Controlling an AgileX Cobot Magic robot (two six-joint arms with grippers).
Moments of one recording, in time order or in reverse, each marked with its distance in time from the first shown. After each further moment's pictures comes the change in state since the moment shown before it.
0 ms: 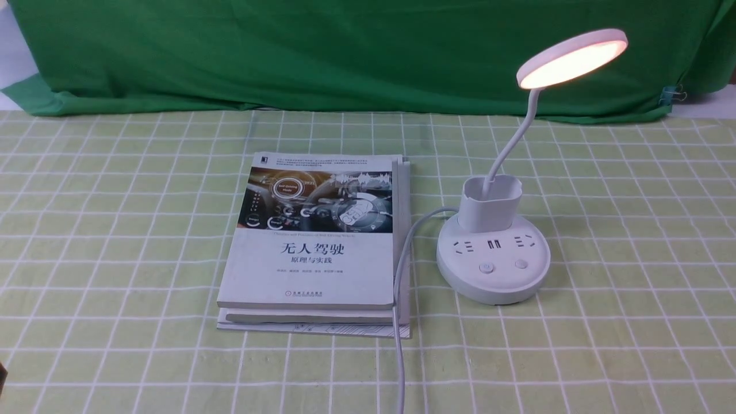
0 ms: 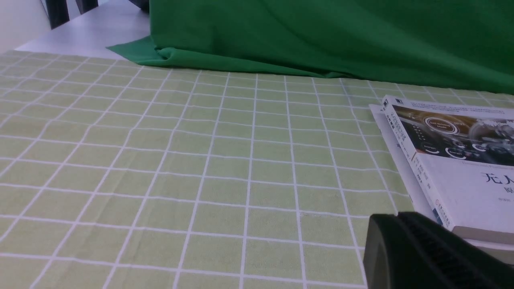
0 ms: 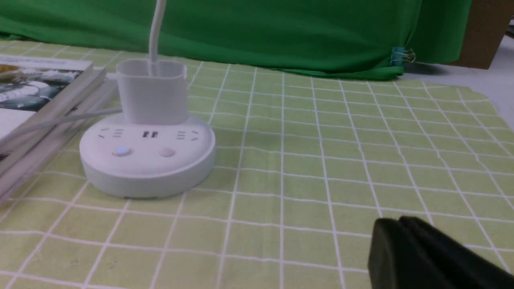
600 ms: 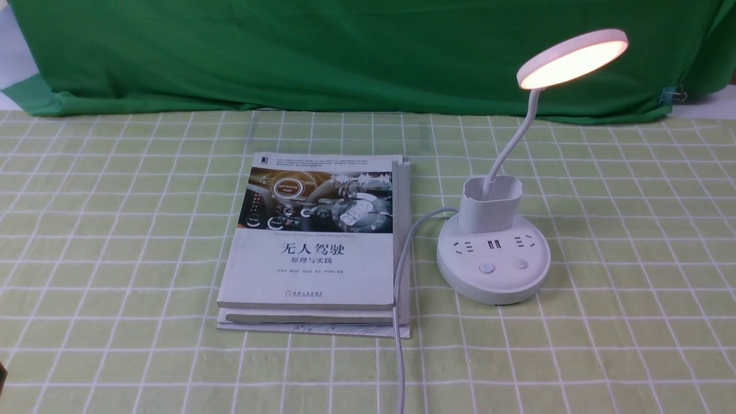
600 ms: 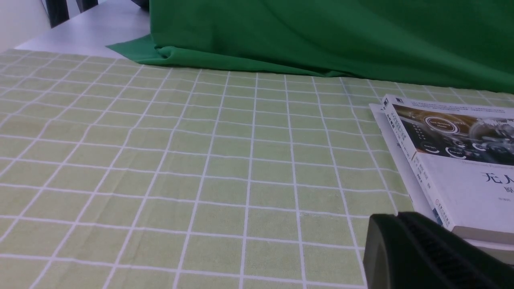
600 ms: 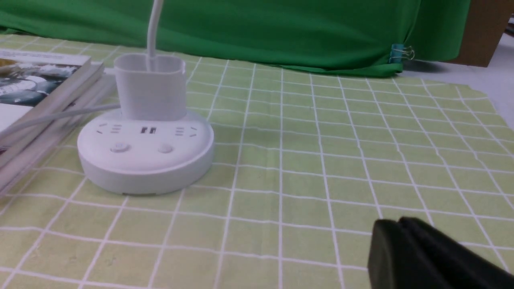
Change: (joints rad) right arm -0.001 0.000 0.000 -0.003 0.004 -0.001; left arm 0.000 0.000 0.000 0.000 -0.001 0.000
